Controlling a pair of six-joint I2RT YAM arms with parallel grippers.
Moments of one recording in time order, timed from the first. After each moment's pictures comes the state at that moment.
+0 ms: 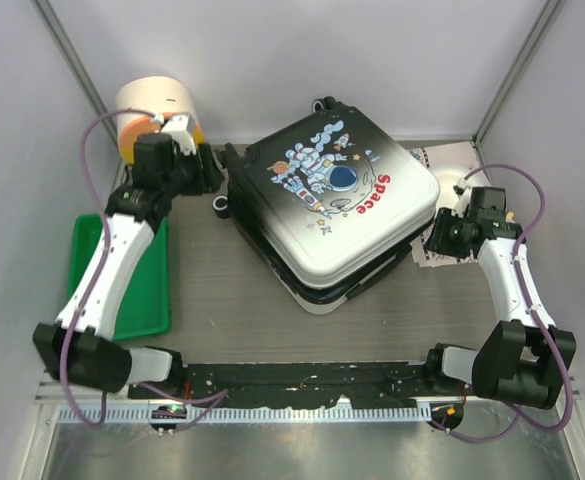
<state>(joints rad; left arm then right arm) -0.23 1.22 1.27 -0.54 0.14 -0.26 -0.20 1.22 0.95 -0.70 -0.21 0.07</state>
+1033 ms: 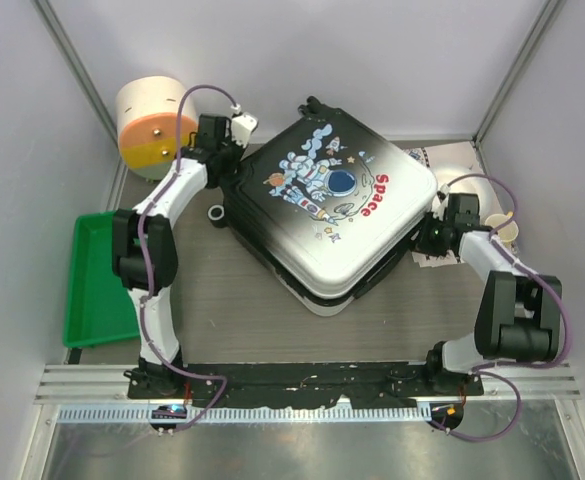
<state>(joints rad) -0.25 2.07 1.82 -0.39 0.07 0.37 -0.13 1.41 0.78 -0.34 -0.28 0.24</state>
